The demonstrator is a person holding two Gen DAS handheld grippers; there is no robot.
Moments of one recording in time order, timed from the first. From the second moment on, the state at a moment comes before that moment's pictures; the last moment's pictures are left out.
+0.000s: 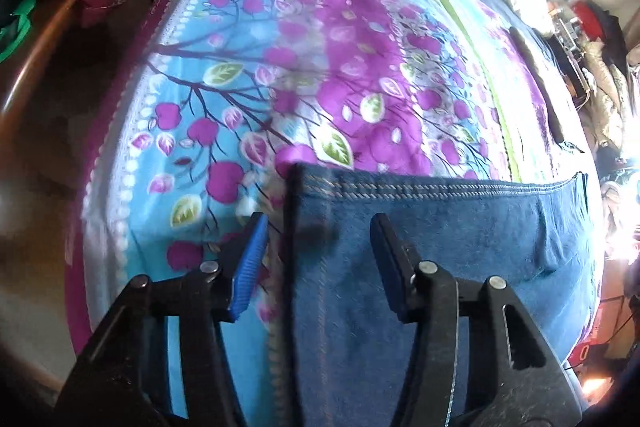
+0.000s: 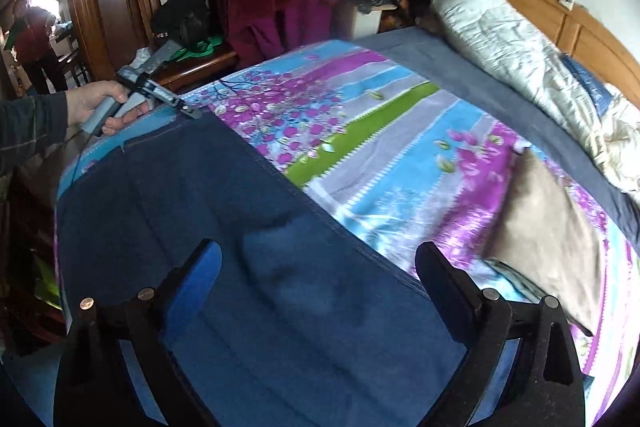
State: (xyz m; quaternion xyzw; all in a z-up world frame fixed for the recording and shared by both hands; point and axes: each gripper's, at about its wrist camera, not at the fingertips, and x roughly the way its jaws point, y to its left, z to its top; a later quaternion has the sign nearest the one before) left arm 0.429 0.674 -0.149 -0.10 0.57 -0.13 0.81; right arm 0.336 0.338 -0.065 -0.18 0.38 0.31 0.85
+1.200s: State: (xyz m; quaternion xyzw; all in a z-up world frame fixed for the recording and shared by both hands) left arm 0.461 0.706 -0.191 -0.25 0.57 -0.25 0.75; right arm 0.363 0.379 -0.085 -0.11 0.43 0.37 0.82
